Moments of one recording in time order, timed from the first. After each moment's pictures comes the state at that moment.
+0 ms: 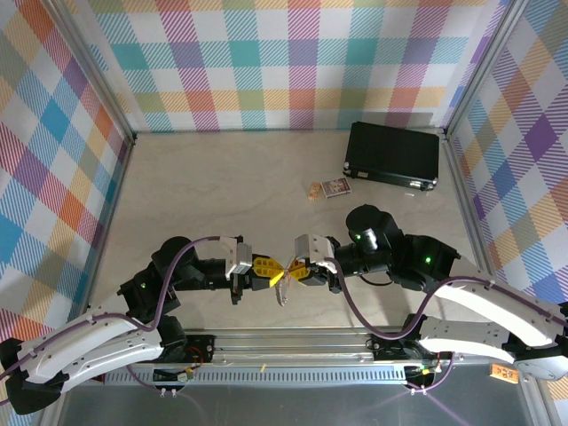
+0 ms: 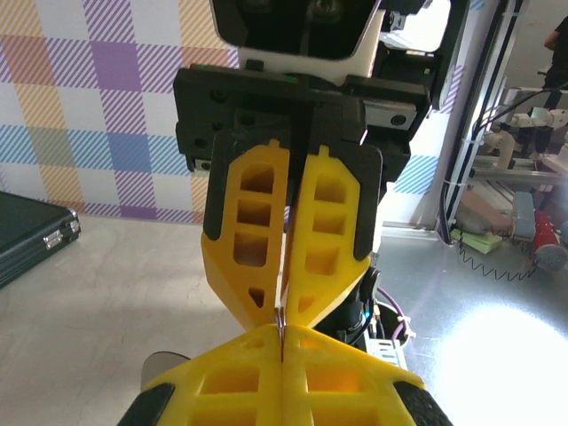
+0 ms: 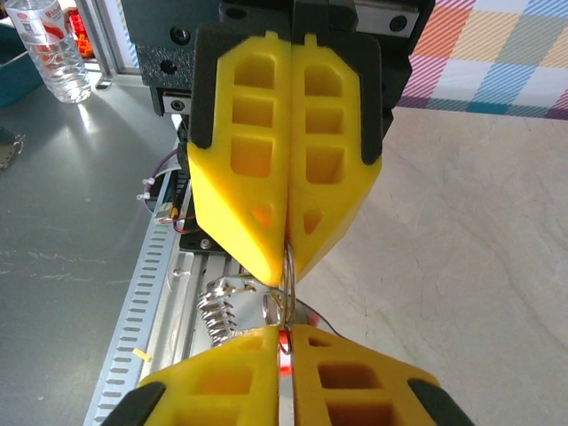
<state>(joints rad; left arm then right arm) -0.98 0.67 0.69 -0.06 0.51 -0.02 1.08 0.97 1.12 -0.66 -0.44 -0.35</state>
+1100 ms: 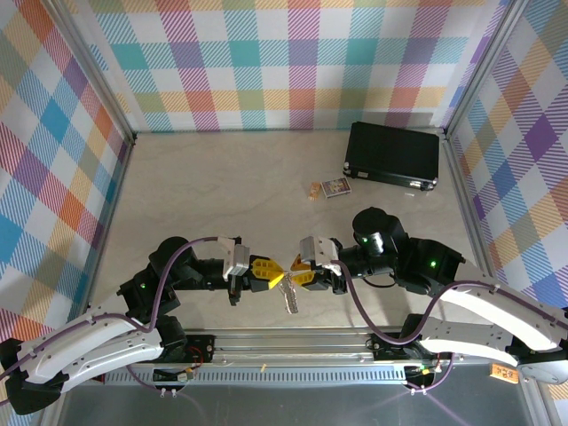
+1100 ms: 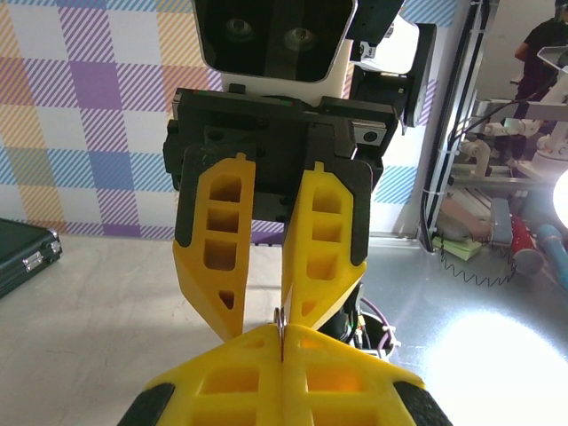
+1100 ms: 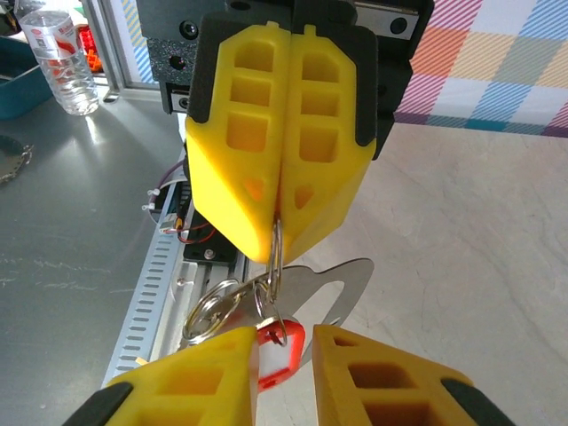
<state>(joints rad) -0.98 0.66 0.69 -0.03 0.56 -0.03 1.08 0.93 1.09 -0.62 -0.46 -0.34</state>
